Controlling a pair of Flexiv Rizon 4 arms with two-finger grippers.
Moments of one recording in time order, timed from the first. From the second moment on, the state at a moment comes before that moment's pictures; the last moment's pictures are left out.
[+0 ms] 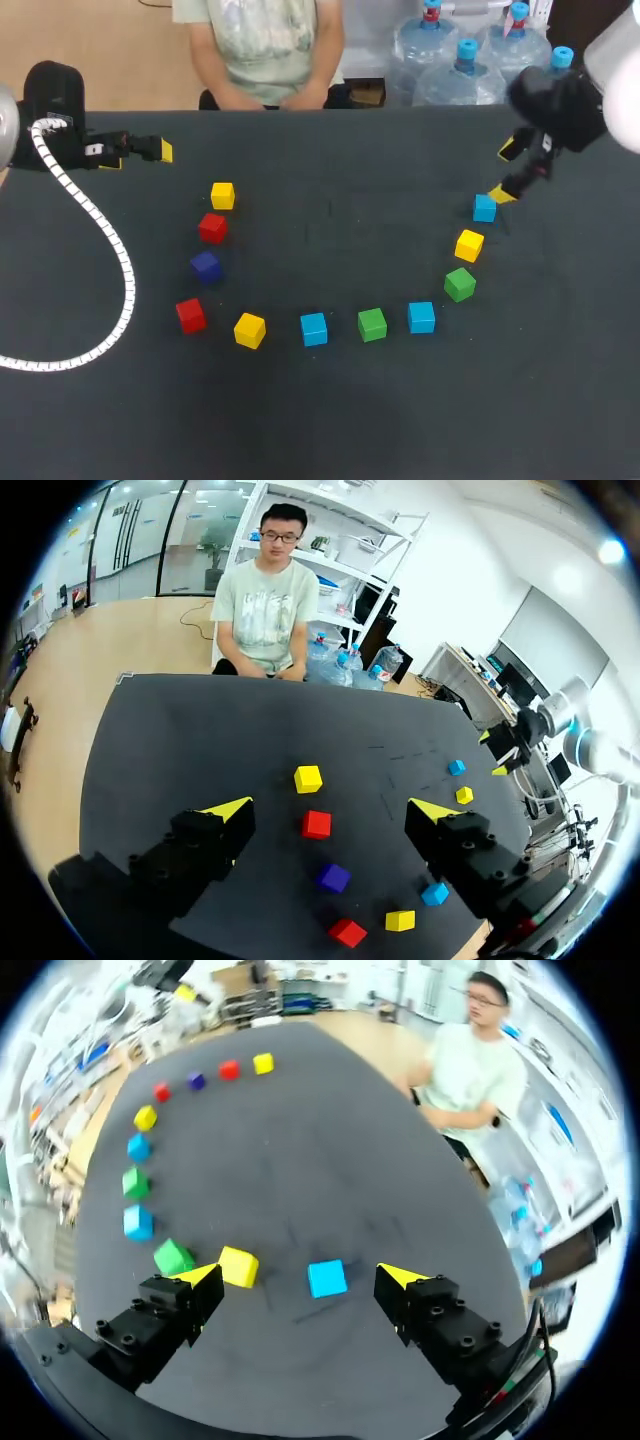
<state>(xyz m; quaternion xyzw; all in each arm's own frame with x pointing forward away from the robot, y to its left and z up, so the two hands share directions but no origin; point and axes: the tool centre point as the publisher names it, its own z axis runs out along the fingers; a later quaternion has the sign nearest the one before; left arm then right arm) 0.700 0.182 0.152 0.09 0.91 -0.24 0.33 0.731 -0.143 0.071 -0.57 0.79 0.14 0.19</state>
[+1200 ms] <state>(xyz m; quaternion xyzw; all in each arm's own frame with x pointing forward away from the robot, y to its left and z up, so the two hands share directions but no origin) 0.700 0.182 0.152 0.09 0.91 -0.24 0.33 0.746 -0.148 0.025 -0.63 0.76 0.10 0.07</state>
